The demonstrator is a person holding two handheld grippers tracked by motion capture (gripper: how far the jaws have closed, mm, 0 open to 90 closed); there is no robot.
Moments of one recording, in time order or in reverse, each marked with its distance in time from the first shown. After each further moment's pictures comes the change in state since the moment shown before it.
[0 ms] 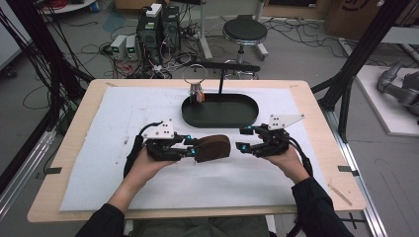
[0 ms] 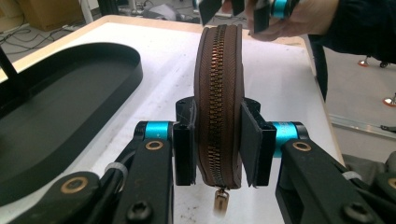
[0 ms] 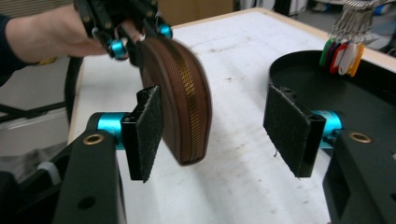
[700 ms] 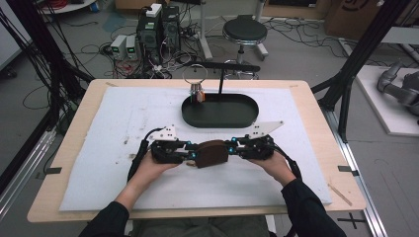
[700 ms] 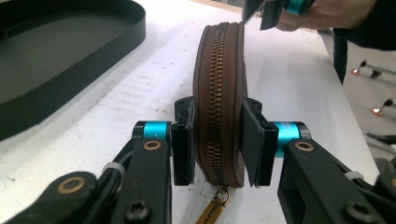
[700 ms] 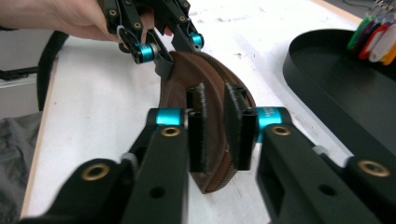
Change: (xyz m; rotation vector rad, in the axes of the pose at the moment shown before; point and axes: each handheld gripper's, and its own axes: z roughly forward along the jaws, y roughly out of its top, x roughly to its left) left arm 0.018 -0.044 0.023 0.034 -0.013 -0.110; right arm 0.012 -0.007 0.038 0.100 -0.033 -0.103
